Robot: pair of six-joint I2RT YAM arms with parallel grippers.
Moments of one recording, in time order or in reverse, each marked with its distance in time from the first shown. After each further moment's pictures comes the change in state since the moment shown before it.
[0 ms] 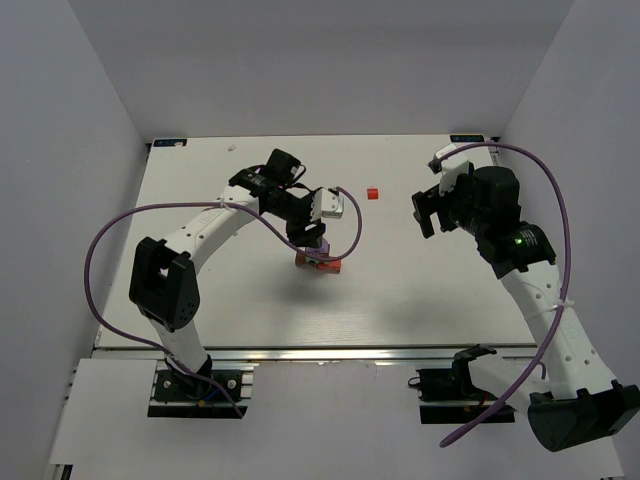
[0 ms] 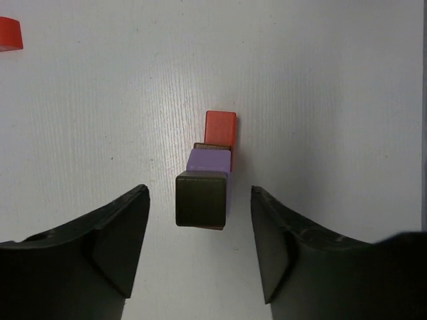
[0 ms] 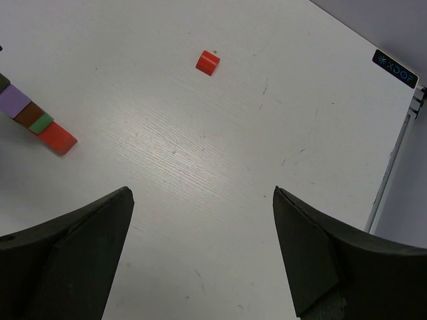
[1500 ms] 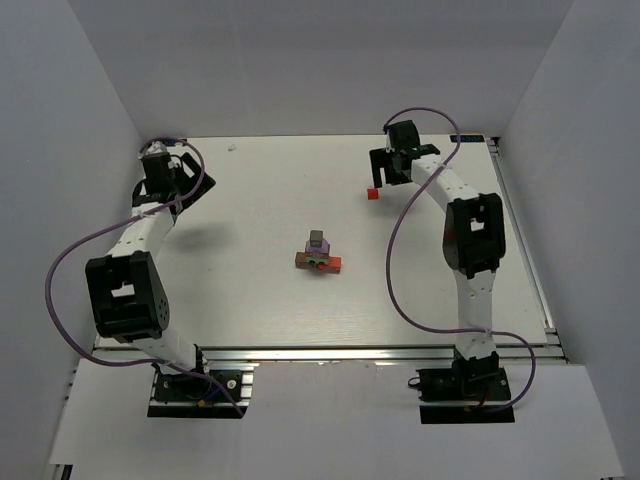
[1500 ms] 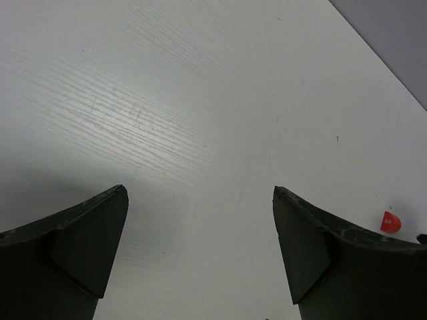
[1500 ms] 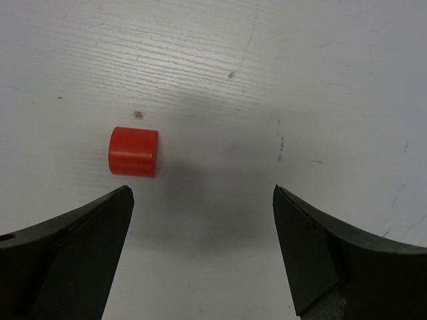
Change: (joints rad) left arm 0.666 -0.143 -0.358 0.658 -0.585 -1.513; right arm 0.010 1.182 0.712 0.060 0.261 0.325
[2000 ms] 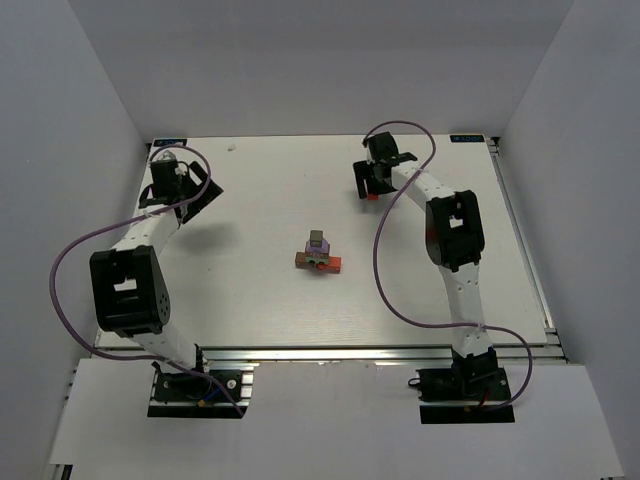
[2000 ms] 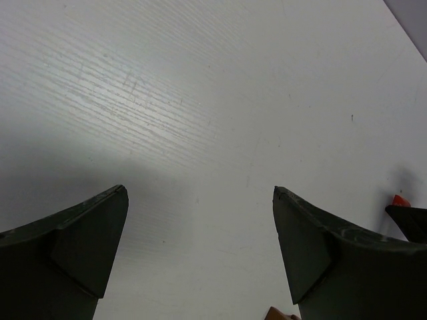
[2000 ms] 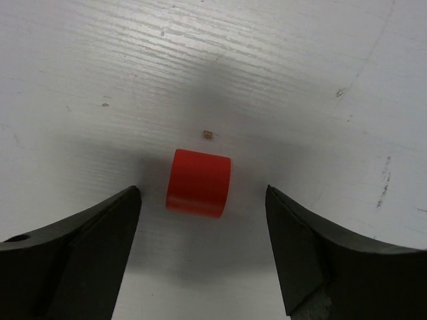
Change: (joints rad) left arm -0.018 0.030 -0.042 0.010 0.041 -0.019; right arm 0.059 0.177 0.103 0.008 -0.044 0.014
